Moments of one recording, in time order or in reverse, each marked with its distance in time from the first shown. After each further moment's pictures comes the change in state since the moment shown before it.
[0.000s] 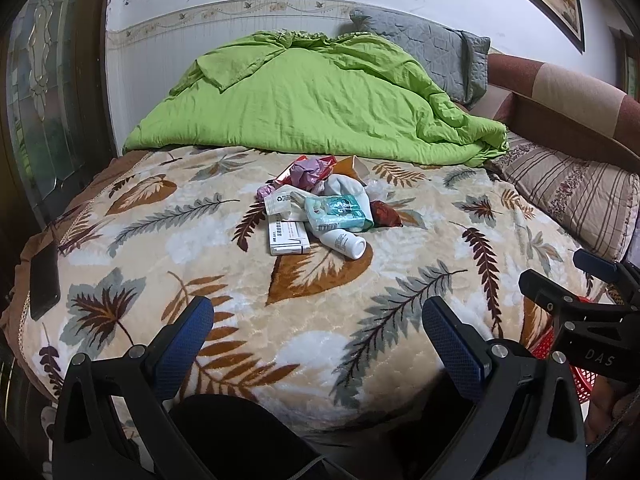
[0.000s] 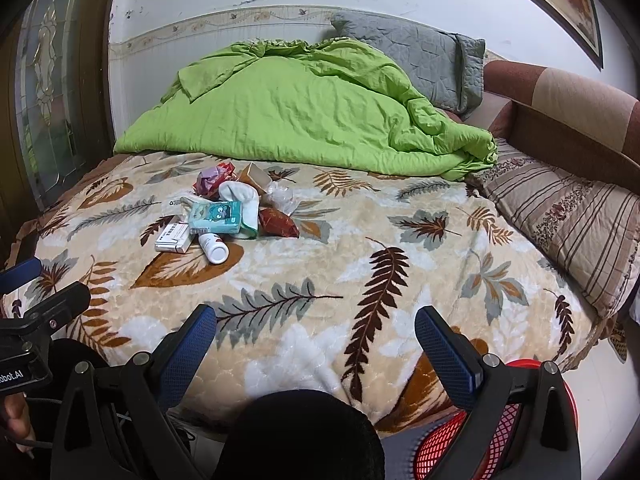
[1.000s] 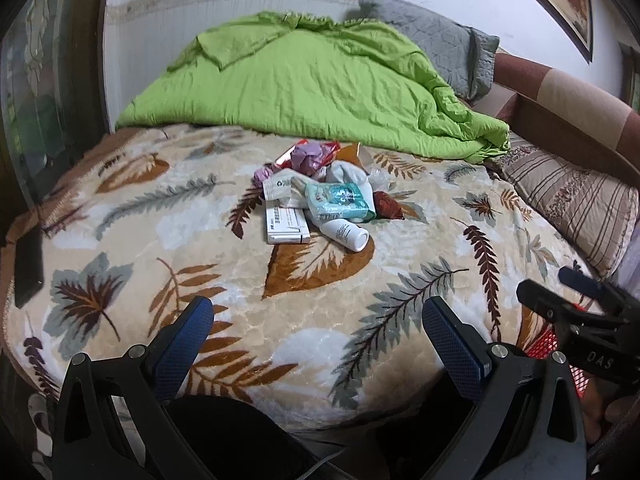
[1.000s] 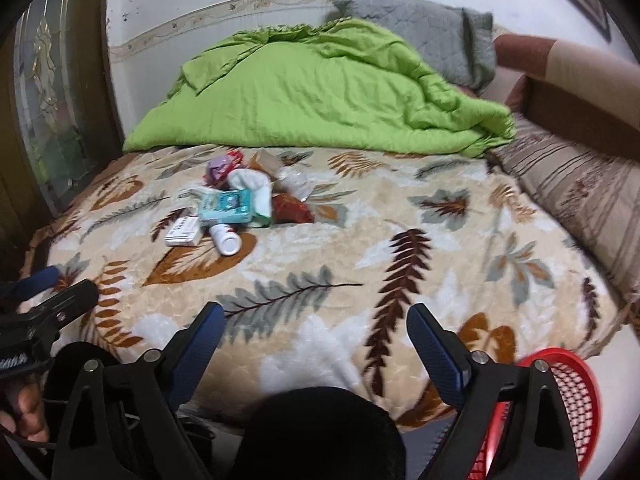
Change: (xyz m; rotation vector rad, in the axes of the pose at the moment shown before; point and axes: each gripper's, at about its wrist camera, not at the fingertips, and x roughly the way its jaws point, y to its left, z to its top) left arm 0.012 0.008 0.003 -0.066 0.077 -0.045; right arm 0.023 -0.006 0.003 0.045 0.072 0.114
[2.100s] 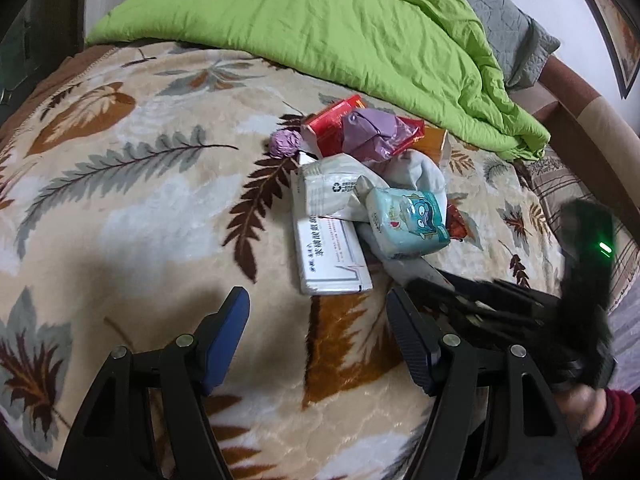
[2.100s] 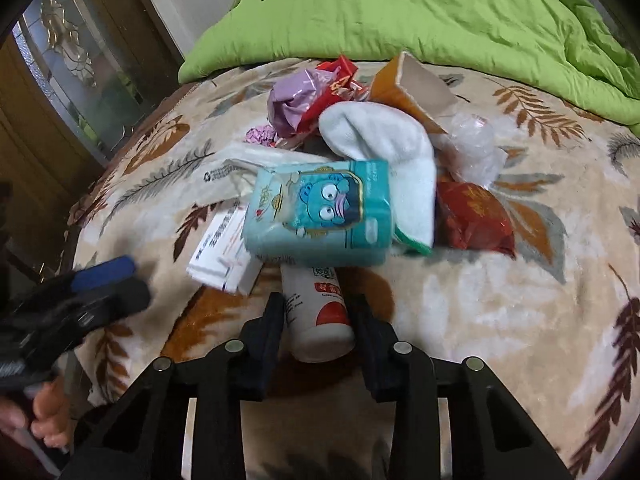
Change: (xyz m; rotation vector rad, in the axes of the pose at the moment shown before) left arm 0.151 0.084 0.072 -0.154 0.267 -0.122; right arm 0.206 0.071 0.069 -0.072 0.320 0.369
